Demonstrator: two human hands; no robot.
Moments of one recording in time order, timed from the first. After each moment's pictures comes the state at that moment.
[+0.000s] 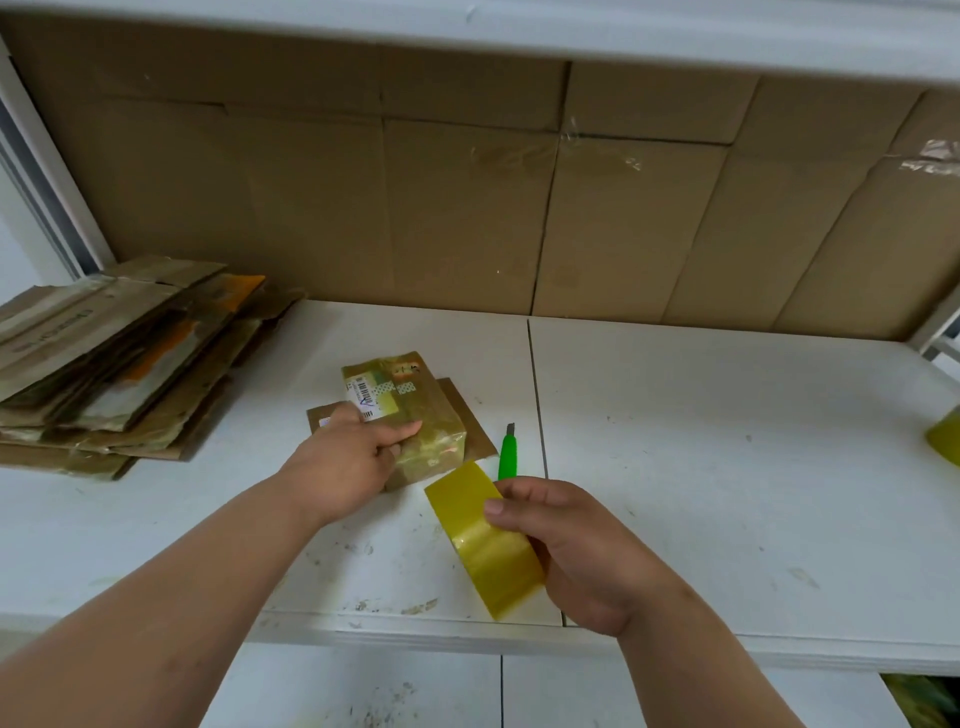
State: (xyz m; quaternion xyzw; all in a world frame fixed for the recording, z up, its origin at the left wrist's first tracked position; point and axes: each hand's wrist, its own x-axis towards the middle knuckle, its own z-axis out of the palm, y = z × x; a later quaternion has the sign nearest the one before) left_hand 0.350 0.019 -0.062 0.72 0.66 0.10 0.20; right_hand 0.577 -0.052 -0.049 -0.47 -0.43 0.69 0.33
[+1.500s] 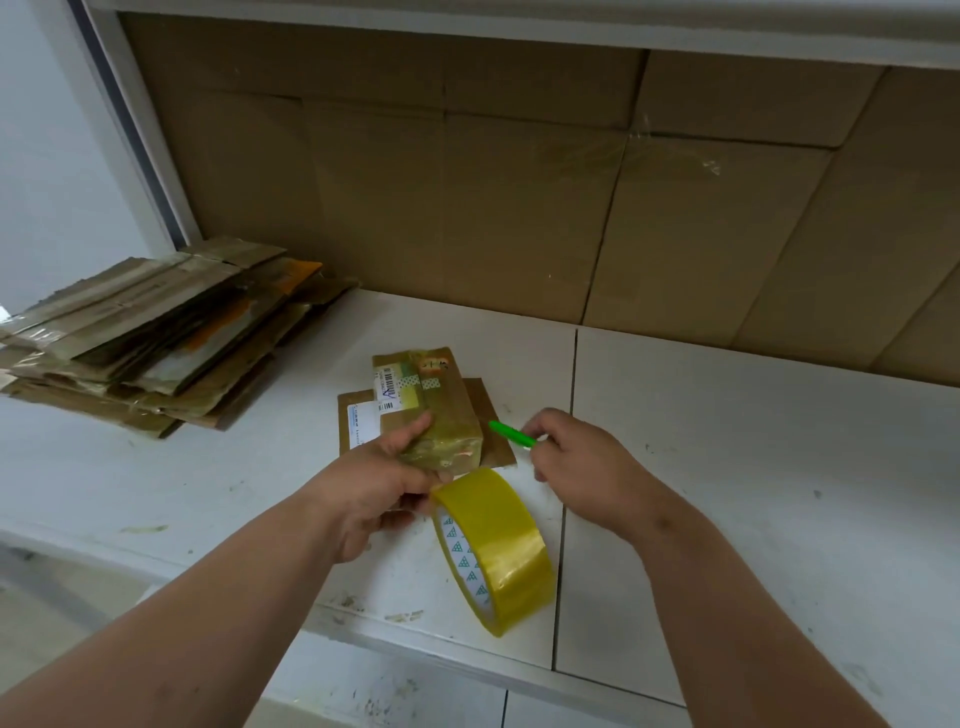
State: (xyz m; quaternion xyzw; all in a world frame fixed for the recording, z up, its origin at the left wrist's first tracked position) left_hand 0.395 -0.002 -0.062 0.34 0.63 0.39 0.58; right_hand 0.598 0.036 -0.034 -0.56 -0.75 0.32 0.14
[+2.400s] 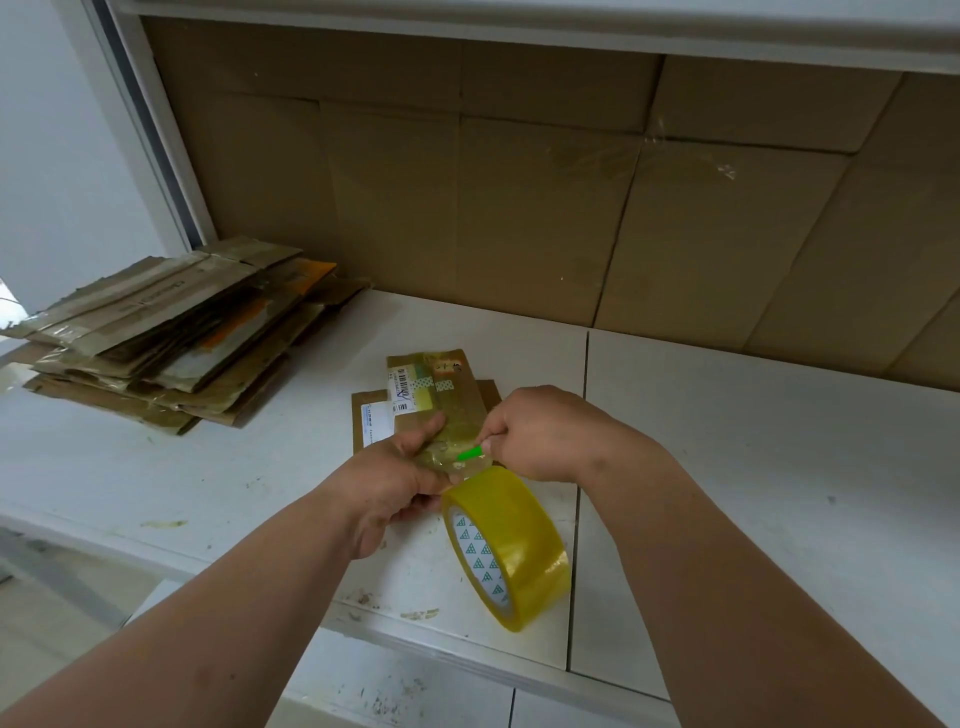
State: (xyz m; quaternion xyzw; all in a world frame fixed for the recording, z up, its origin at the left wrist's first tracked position) left_hand 0.392 -0.001 -0.064 0.33 0.62 0.42 0.57; right_hand 0.552 0.051 -0.003 -0.49 -0.85 0.18 -0.02
